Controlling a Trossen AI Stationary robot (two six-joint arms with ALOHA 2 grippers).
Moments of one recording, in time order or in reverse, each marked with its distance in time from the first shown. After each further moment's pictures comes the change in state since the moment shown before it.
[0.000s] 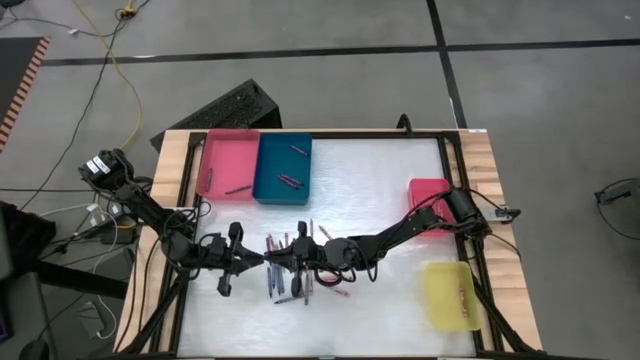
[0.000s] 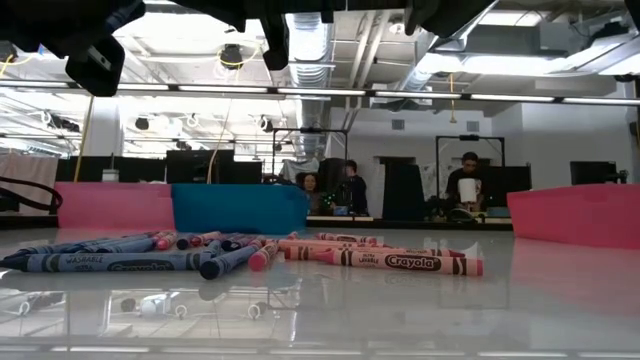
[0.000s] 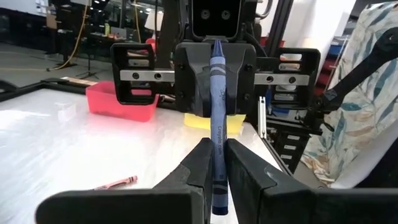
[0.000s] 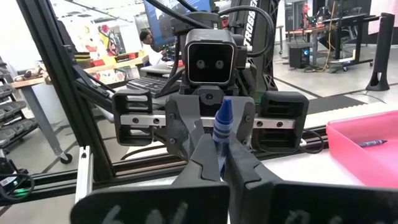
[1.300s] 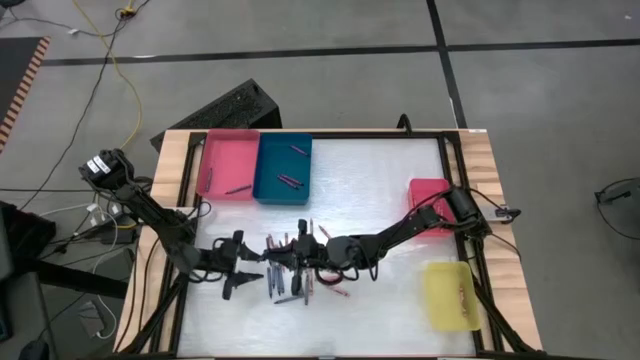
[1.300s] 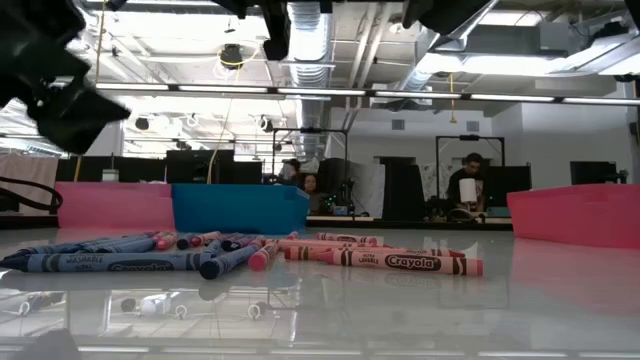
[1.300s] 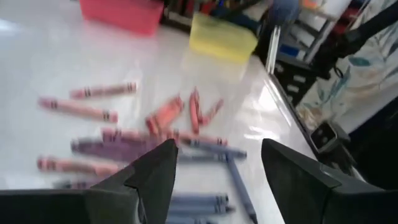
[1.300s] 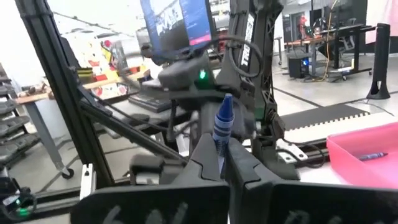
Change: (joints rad) left arm -0.019 0.001 -0.002 -0.348 0.073 -0.365; right arm -0.012 -0.005 0.000 0.042 0.008 0.000
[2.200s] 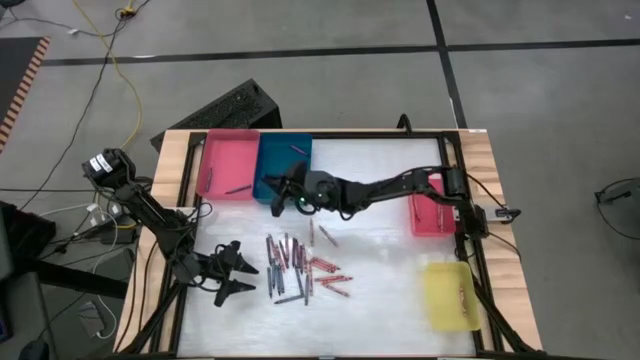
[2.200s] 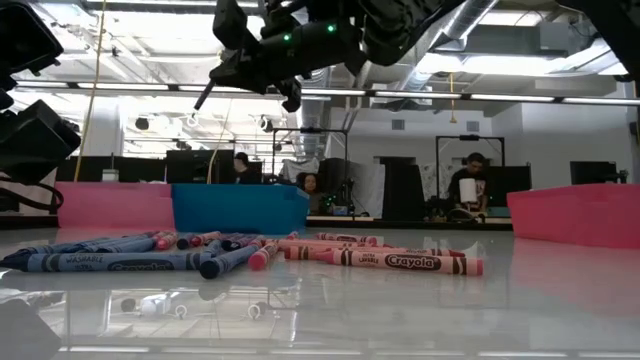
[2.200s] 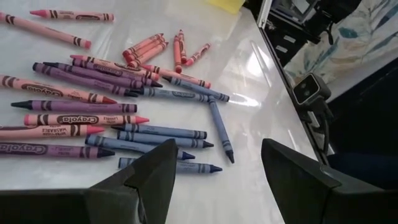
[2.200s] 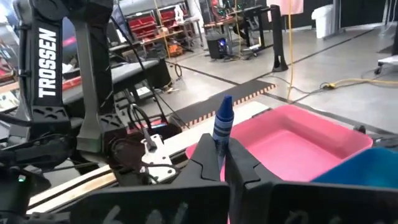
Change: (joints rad) left arm -0.088 0.000 0.000 -0.163 0.066 -0.226; right arm -0.355 0.005 0.151 -0.305 -0.043 0.126
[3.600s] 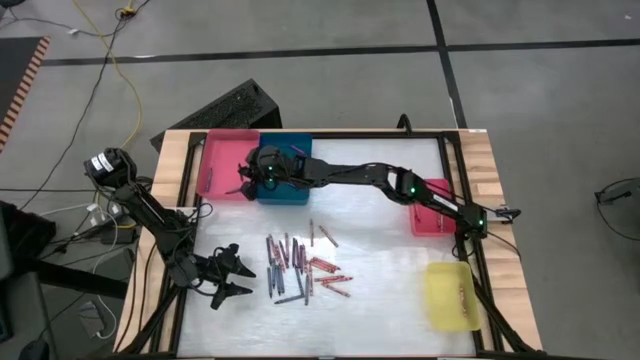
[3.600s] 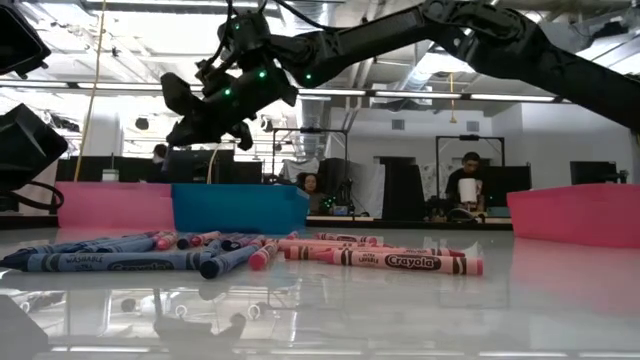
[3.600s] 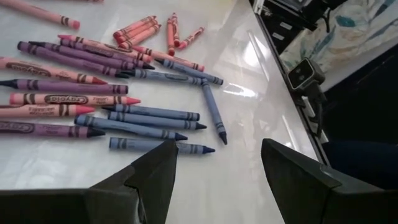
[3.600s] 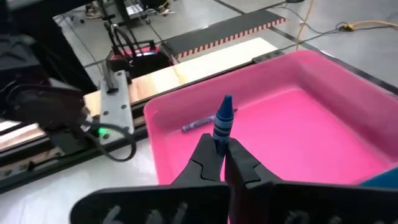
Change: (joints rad) left arm -0.044 0.000 0.001 -0.039 0.004 -0.044; right arm -0.136 0.493 0.848 -0.676 -0.233 -0.054
